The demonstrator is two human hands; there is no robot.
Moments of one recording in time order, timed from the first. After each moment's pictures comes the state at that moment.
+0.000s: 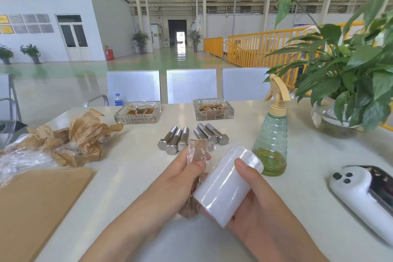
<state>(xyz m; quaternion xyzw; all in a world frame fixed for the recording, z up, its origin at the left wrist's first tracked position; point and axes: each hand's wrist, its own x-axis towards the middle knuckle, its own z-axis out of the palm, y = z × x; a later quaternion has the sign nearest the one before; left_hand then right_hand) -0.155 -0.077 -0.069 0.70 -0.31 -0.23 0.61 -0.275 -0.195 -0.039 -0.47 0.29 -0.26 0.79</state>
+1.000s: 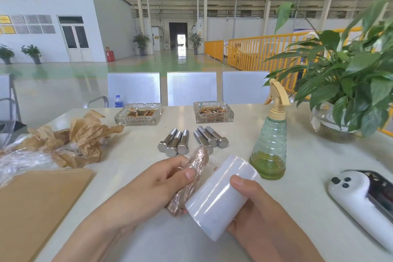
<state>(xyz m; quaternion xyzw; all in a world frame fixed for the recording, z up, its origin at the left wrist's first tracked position) -0.147 -0.052 -0.054 0.68 -0.38 -0.28 0.56 -0.281 -0.212 -0.083 -0.43 0.01 -0.08 0.90</state>
